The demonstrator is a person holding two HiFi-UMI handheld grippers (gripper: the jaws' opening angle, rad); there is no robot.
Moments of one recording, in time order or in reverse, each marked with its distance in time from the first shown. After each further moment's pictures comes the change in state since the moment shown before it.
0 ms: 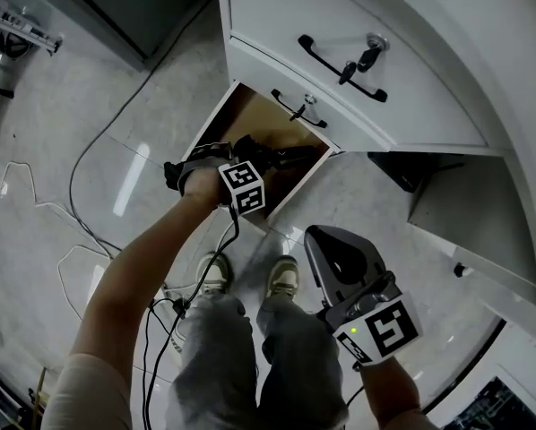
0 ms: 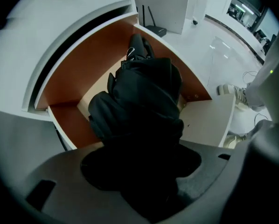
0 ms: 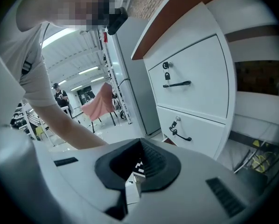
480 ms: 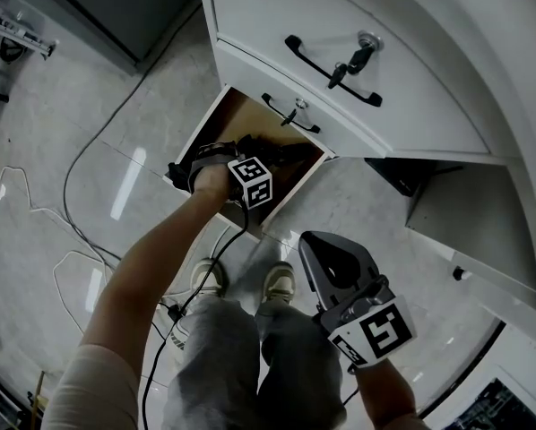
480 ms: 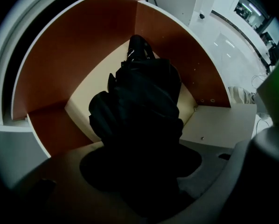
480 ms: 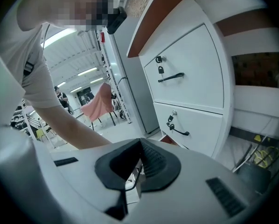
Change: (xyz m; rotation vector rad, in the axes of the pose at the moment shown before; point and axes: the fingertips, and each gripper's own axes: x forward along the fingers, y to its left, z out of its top) left arm 0.048 0.006 0.024 -0.022 0.082 -0.026; right arm 0.005 -0.019 -0.021 0.031 -0.001 0.009
